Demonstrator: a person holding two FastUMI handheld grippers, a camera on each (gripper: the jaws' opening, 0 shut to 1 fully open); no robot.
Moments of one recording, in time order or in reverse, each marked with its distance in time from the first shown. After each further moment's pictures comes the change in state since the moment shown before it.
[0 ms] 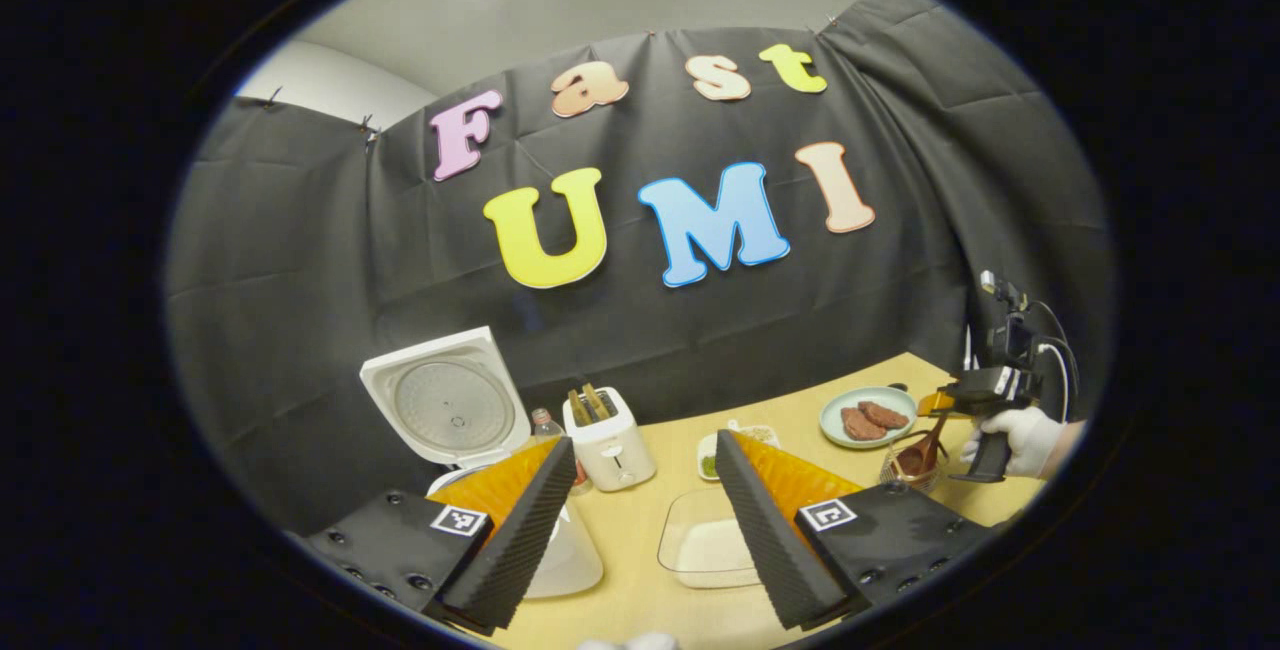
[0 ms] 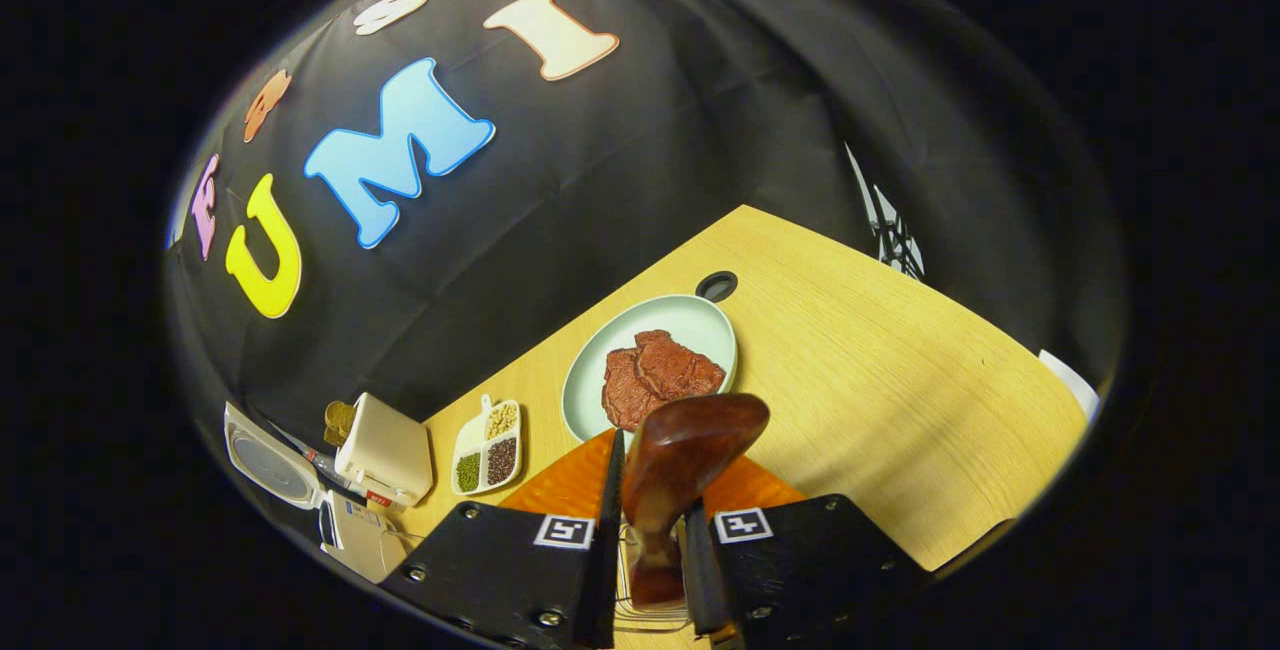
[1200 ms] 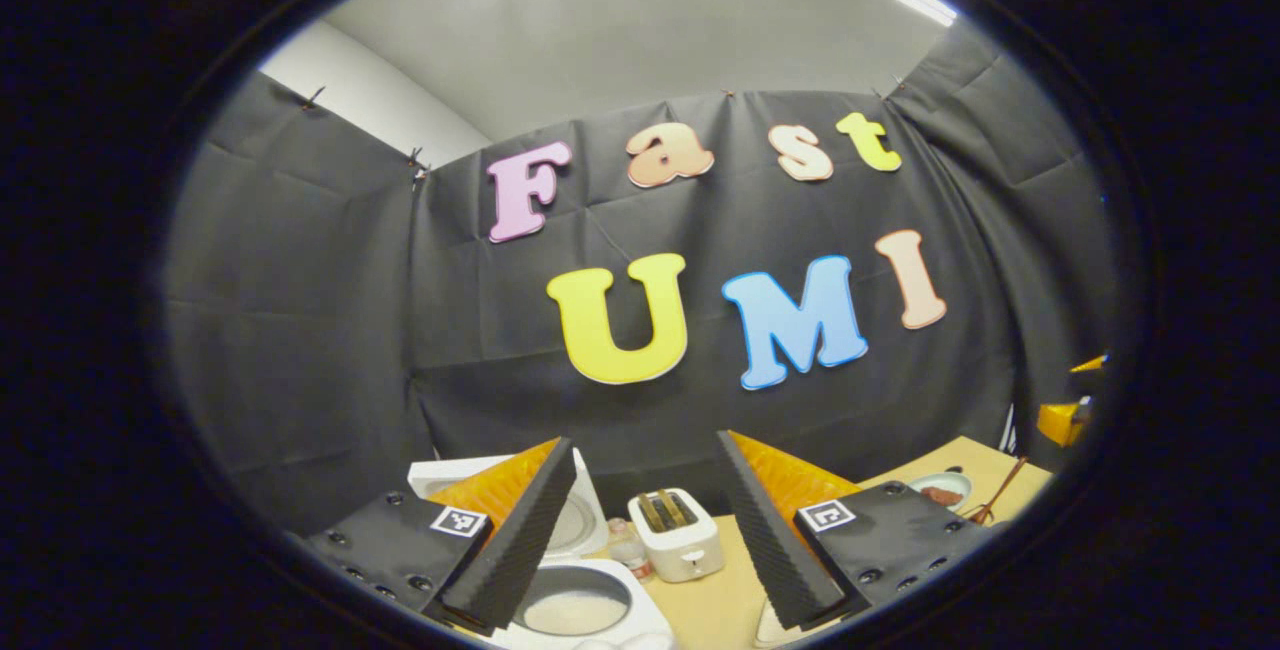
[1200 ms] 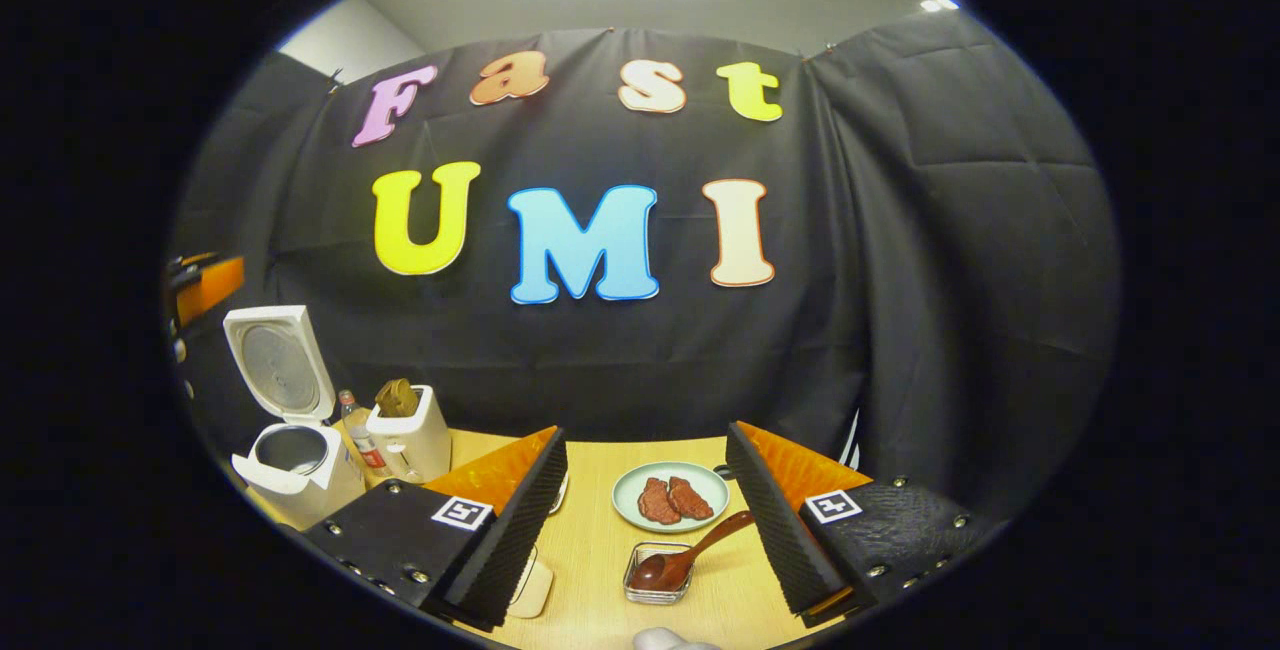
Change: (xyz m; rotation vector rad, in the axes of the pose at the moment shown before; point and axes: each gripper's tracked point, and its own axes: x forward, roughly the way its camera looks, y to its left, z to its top) left arm 0.084 0.177 0.126 -0.077 -0.229 0.117; right arm -0.215 0.167 0.058 -0.620 -0.395 0.029
